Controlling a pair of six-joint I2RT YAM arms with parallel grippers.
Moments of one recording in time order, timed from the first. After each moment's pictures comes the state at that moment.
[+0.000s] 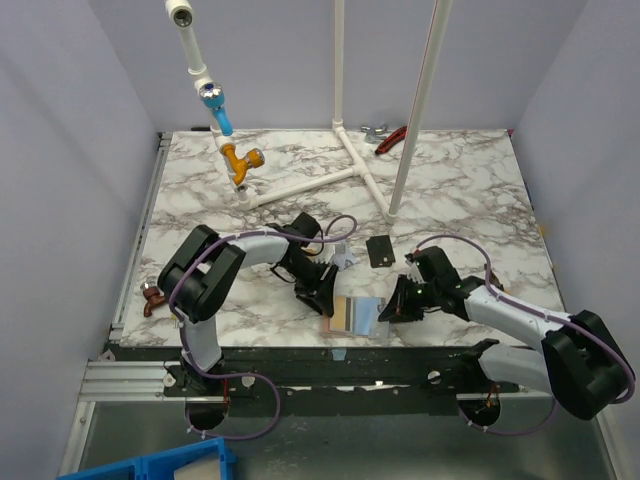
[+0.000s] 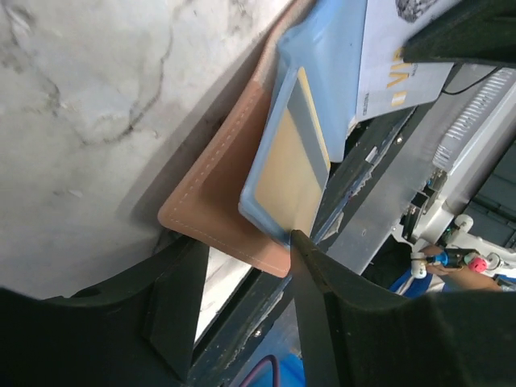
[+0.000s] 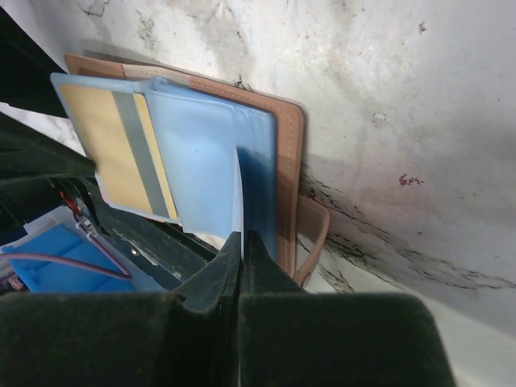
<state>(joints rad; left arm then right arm) -0.62 1.81 0.97 -0.55 0.82 -0.18 0.53 1.15 0.40 -0.26 -0.43 0.77</state>
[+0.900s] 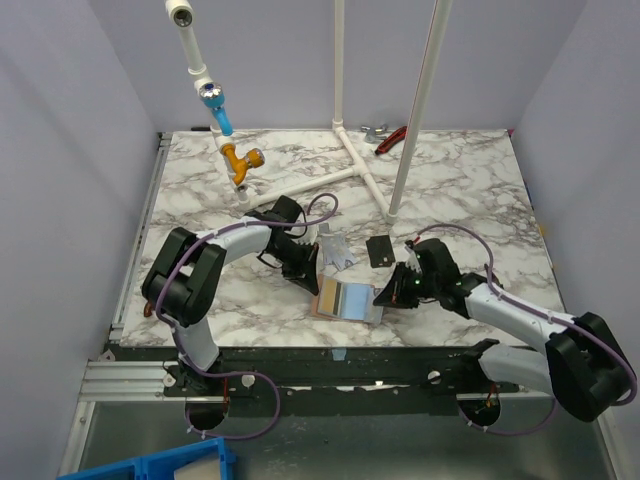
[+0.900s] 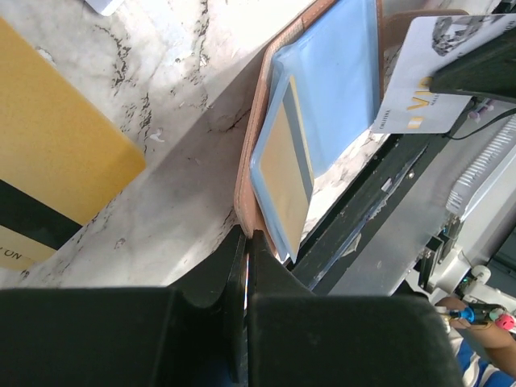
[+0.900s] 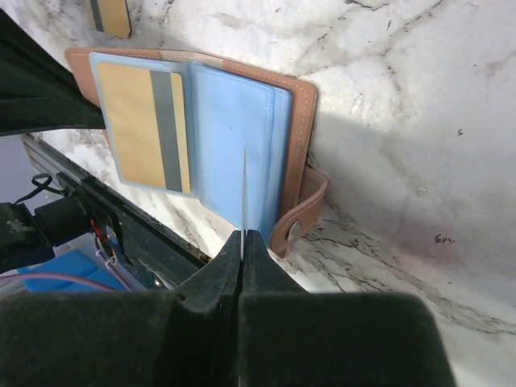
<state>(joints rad) -0.50 1.77 1.04 -0.60 0.75 -0.14 0.54 1.17 0.44 -0.14 -0.39 0.81</state>
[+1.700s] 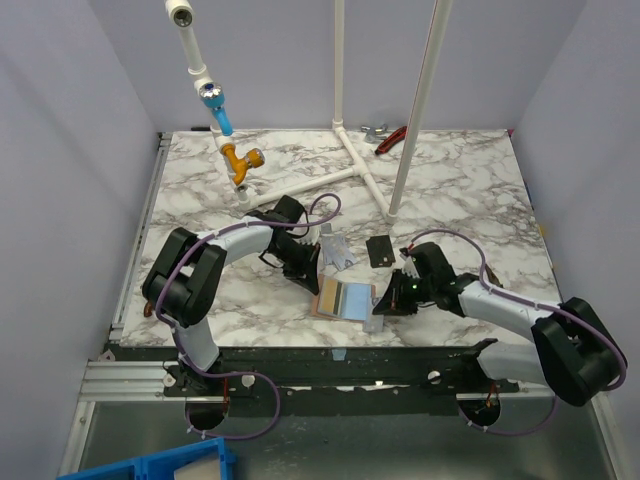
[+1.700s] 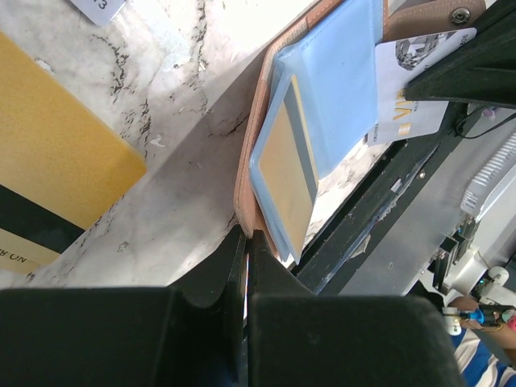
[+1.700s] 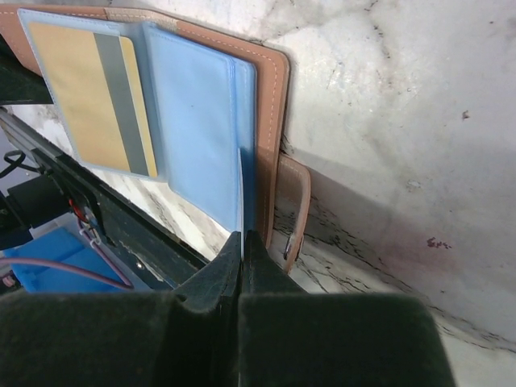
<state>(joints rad) -0.51 1.76 1.04 -0.60 0.72 -0.12 0.54 1.23 0.41 -0.13 -0.44 0.77</state>
